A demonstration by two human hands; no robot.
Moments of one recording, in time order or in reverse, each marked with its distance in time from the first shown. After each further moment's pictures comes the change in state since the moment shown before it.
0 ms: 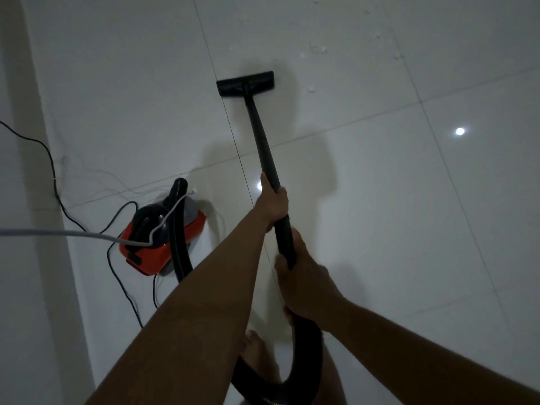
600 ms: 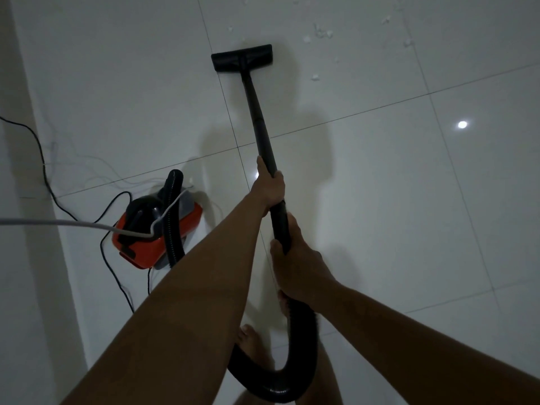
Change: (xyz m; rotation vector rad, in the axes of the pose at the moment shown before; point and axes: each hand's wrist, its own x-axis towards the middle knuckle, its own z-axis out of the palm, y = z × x) left_hand 0.035 0.010 -0.011 0.011 0.025 0.011; right_hand 0.036 -0.011 -0.002 -0.018 -0.011 -0.008
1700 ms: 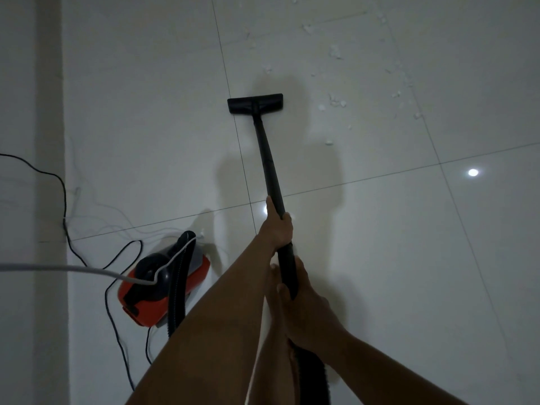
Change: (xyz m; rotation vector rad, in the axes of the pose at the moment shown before) left_hand 0.046 0.076 -0.031 0.051 0.025 -0.050; right_hand 0.058 -0.063 -0.040 -0.043 -0.032 -0.016
